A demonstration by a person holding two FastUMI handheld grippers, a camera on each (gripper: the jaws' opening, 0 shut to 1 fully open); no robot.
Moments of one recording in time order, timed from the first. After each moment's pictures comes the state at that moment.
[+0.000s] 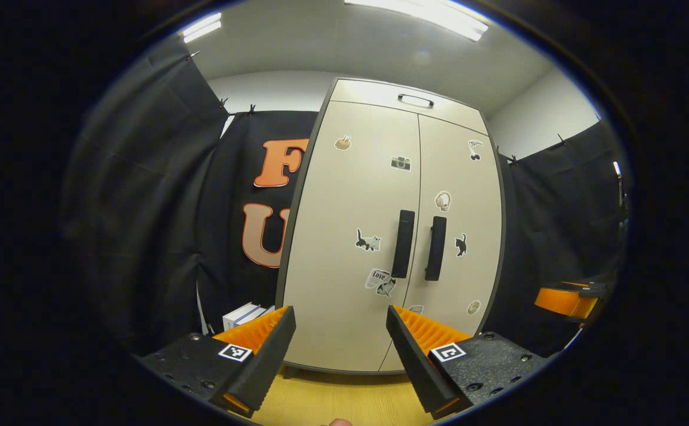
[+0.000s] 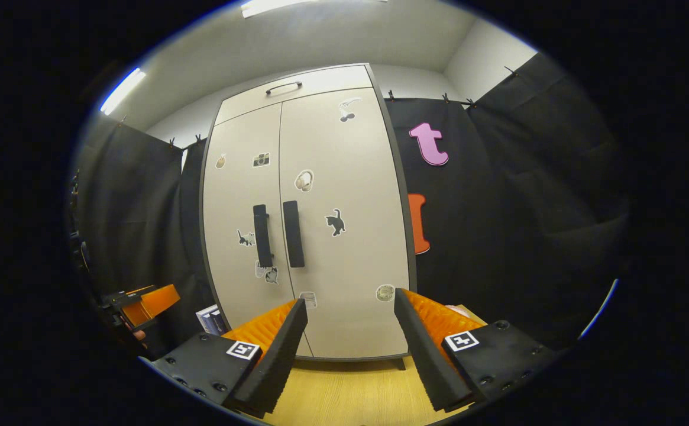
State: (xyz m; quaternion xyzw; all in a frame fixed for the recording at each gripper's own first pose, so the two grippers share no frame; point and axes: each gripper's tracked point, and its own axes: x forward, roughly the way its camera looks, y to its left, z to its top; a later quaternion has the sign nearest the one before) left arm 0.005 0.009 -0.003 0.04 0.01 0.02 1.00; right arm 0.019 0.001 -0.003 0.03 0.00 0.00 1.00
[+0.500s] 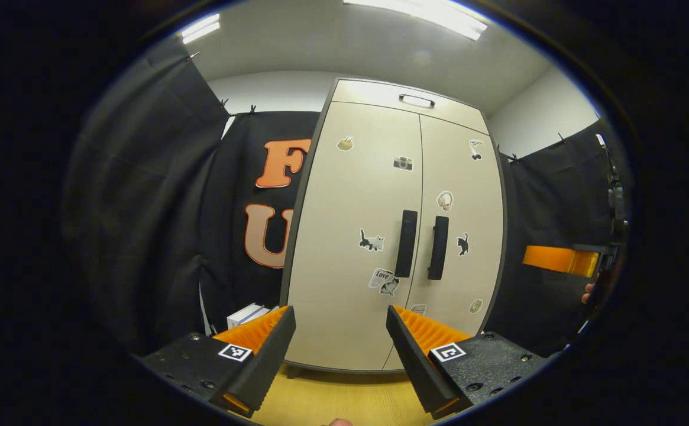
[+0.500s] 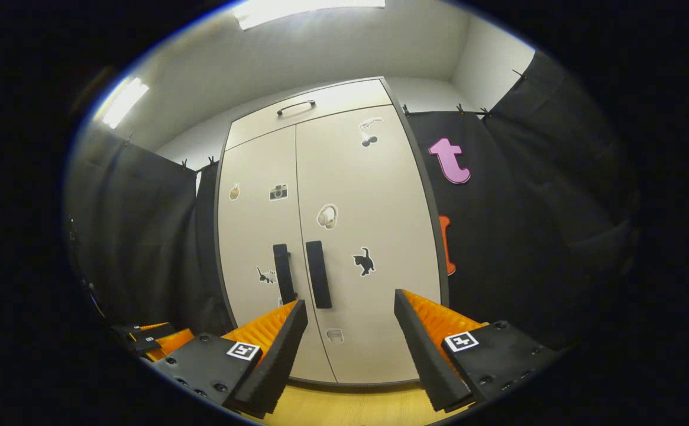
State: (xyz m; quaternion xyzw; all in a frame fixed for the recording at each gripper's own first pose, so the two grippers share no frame) left arm -0.003 0.019 0.001 0.04 0.01 0.03 1.00; right arm 0.066 0.044 0.058 0.05 -0.03 0.06 1.00
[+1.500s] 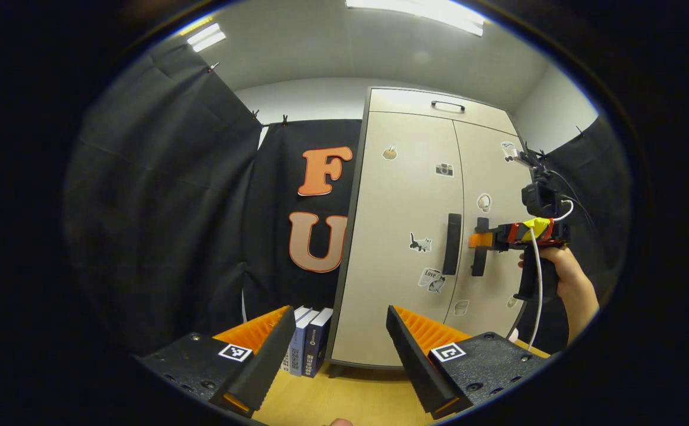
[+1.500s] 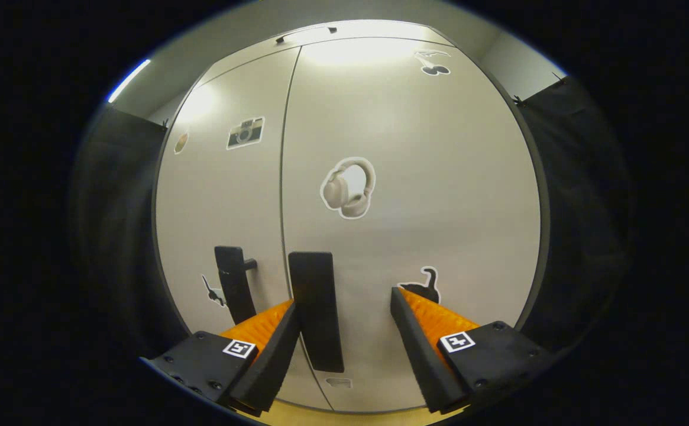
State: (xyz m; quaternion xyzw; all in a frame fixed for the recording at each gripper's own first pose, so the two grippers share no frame) left arm -0.039 0.083 0.014 0.06 -0.01 0.11 0.99; right arm 0.261 0.088 0.057 -0.01 0.01 0.02 1.00
